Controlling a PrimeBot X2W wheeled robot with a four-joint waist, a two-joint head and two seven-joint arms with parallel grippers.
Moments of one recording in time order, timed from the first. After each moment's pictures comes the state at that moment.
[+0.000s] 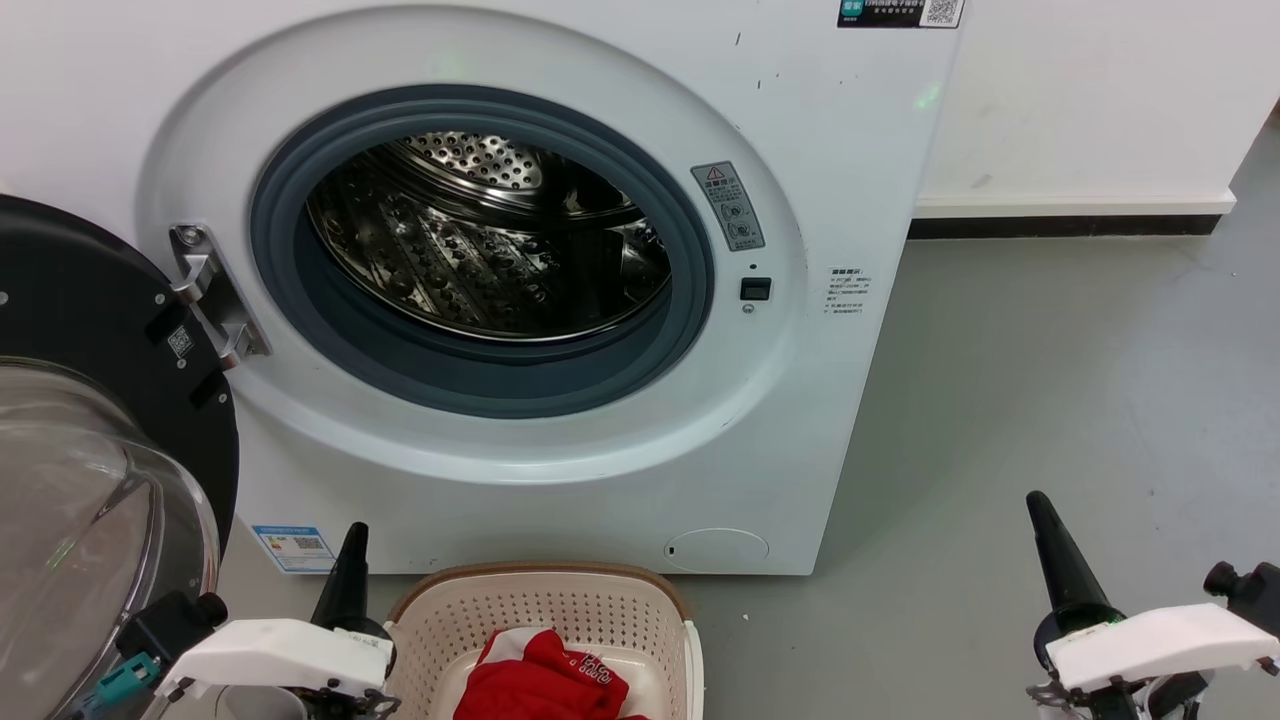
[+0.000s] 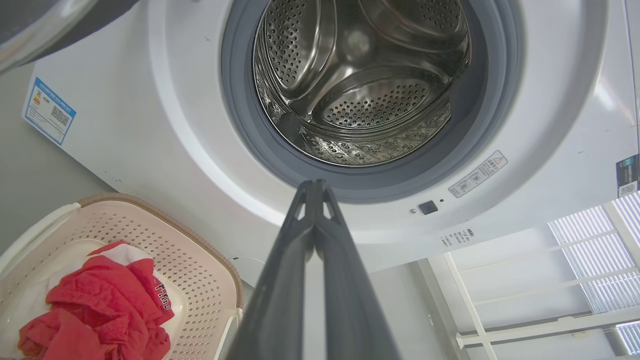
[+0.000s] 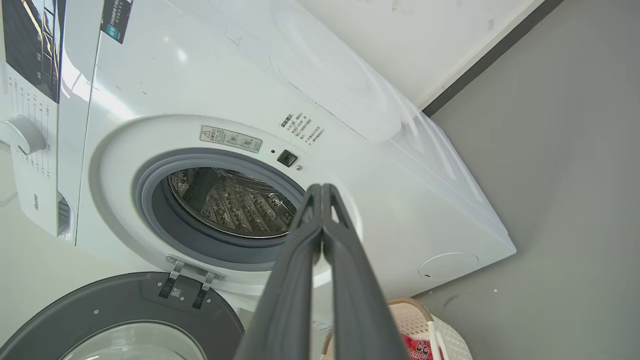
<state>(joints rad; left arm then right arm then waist) -0.03 0.11 0.01 0.21 -1.01 -0.04 -0.01 0.01 -0.08 -0.02 0.14 0.97 0.13 0.01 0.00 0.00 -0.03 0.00</state>
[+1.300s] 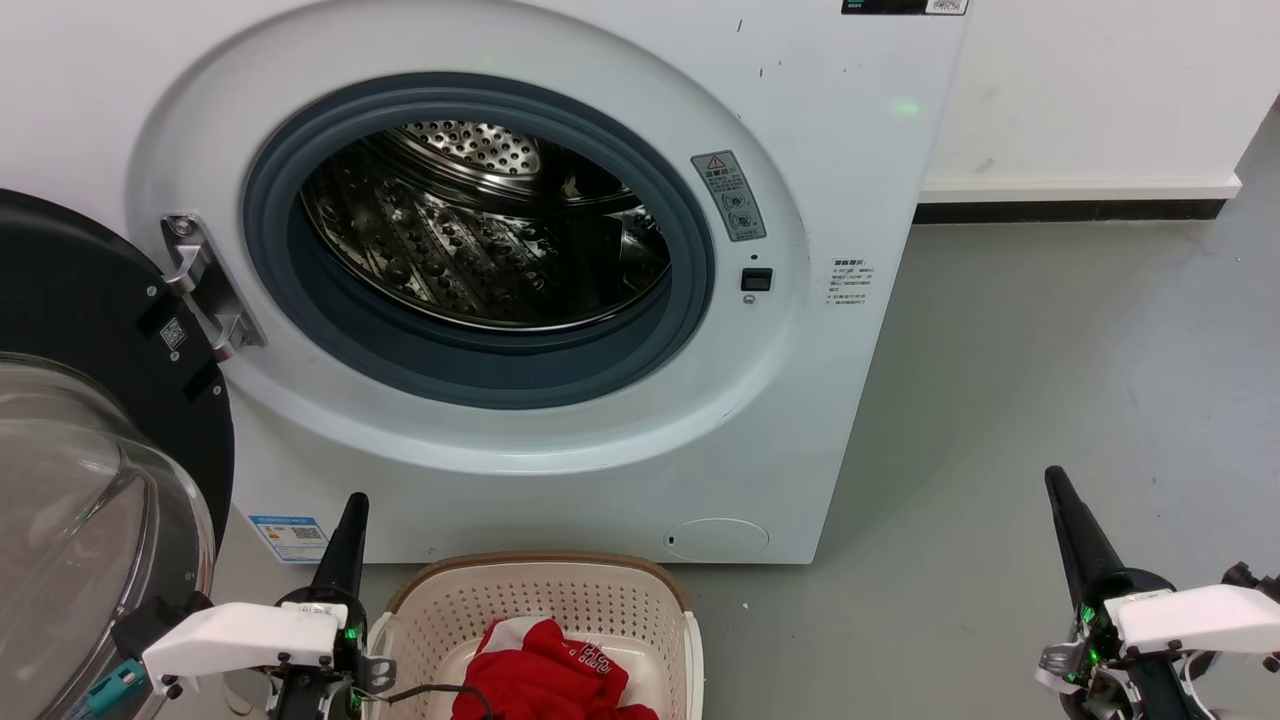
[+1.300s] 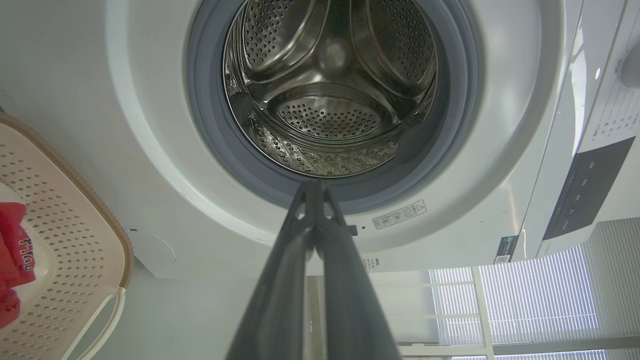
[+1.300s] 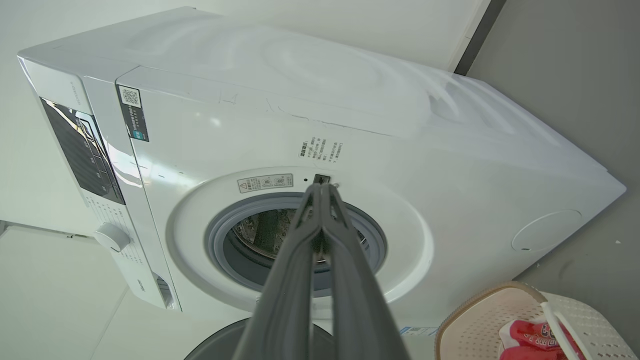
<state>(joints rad) -0.08 0.07 0.08 0.23 -1.40 -0.10 0.07 -0.06 -0.08 -0.05 0.21 1.40 0.13 0.06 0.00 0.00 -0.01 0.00</state>
